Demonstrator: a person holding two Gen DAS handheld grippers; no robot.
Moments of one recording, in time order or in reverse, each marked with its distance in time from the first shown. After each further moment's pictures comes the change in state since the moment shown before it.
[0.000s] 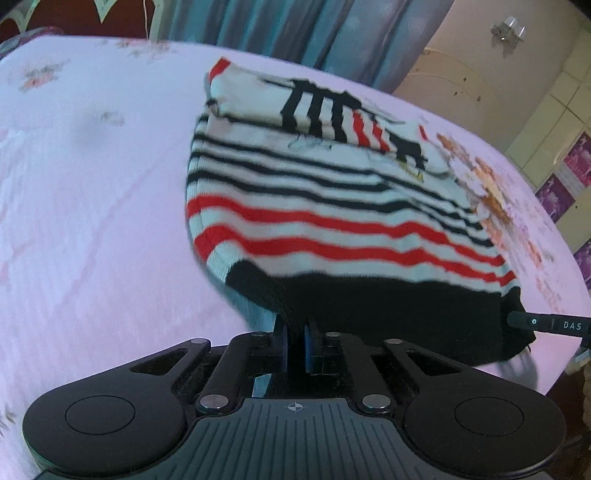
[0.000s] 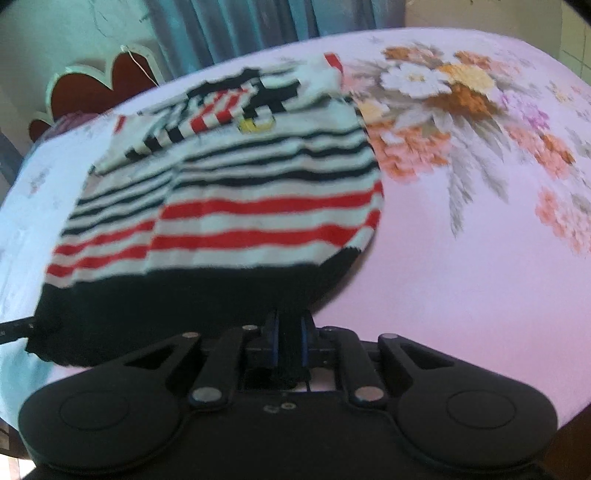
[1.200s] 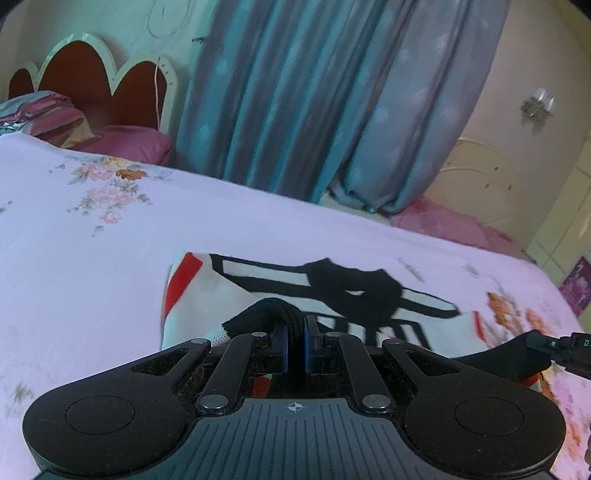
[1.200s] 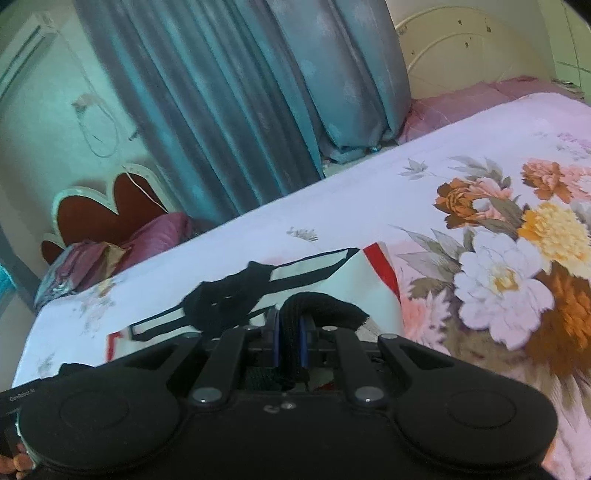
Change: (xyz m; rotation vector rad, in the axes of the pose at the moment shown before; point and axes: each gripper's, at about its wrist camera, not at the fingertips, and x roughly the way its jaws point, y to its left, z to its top) left arm 0.131 -0.015 0.267 -0.066 -0.257 0.096; right arm 0.101 -0.013 0.264 0.153 -0.269 0.110
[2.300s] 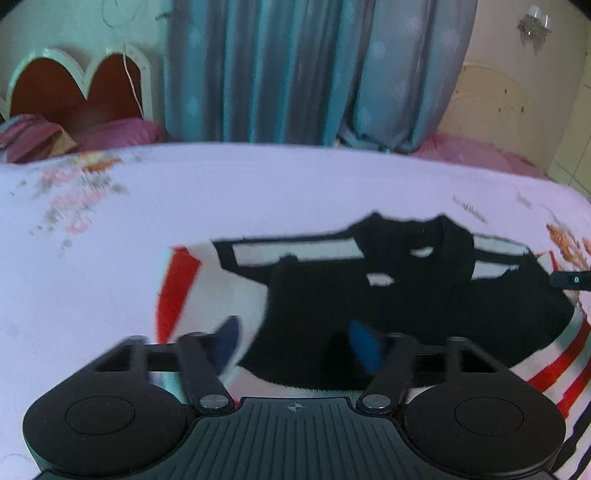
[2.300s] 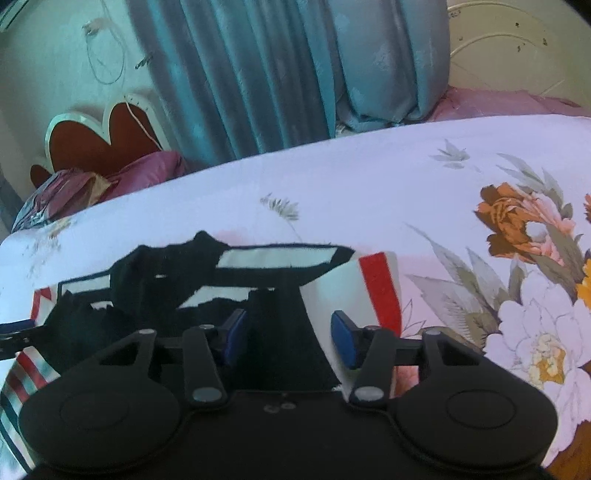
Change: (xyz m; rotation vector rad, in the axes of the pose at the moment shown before) left arm 0.103 0.010 0.005 0.199 0.150 0.070; right arm 0.112 -0.023 0.019 -0.206 0.146 -0.016
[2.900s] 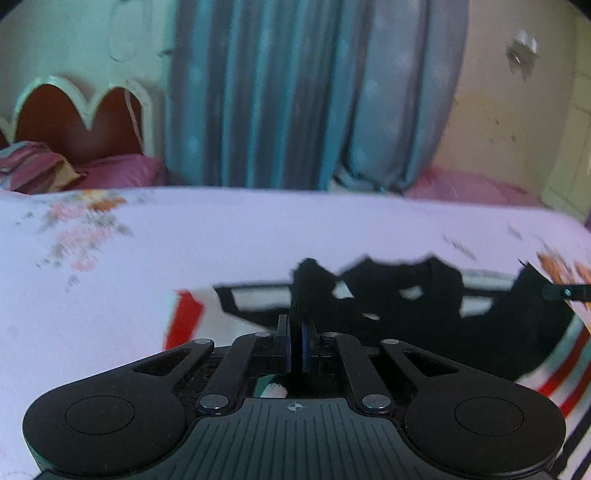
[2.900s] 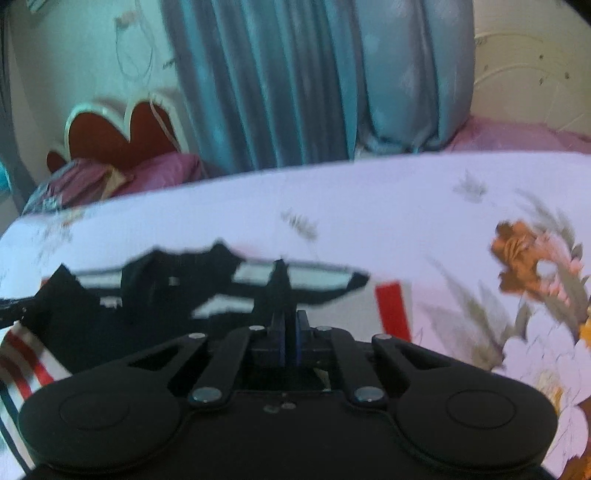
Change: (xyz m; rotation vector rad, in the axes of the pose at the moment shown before) left arm -0.028 0.002 0.008 -0.014 -0.170 0.009; right arm -0.011 0.009 0.007 -0.095 -0.076 0.022
